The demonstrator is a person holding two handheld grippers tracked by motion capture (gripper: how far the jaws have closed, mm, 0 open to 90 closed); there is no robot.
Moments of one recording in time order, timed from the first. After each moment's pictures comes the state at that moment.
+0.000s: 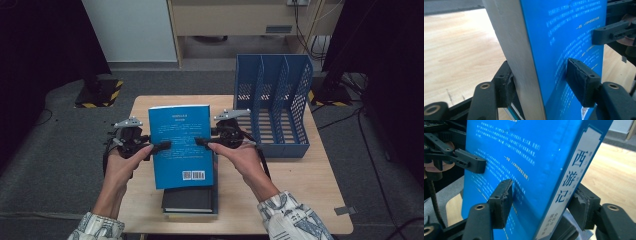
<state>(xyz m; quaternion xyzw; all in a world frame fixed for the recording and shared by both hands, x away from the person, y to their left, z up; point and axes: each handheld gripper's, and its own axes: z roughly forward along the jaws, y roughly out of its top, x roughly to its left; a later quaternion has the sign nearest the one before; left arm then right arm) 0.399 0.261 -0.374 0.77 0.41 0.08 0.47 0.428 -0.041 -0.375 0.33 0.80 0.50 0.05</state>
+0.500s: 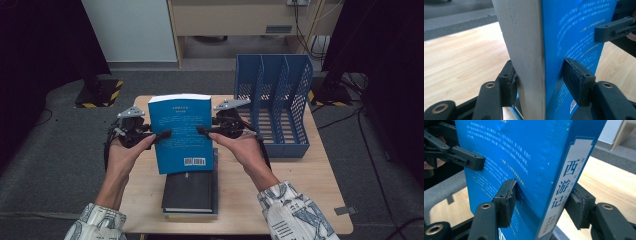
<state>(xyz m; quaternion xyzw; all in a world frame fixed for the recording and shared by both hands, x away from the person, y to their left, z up) 0.419 0.254 -0.355 0.78 0.40 0.12 0.47 0.445 -0.042 -0.356 0.32 0.80 0.49 0.09</state>
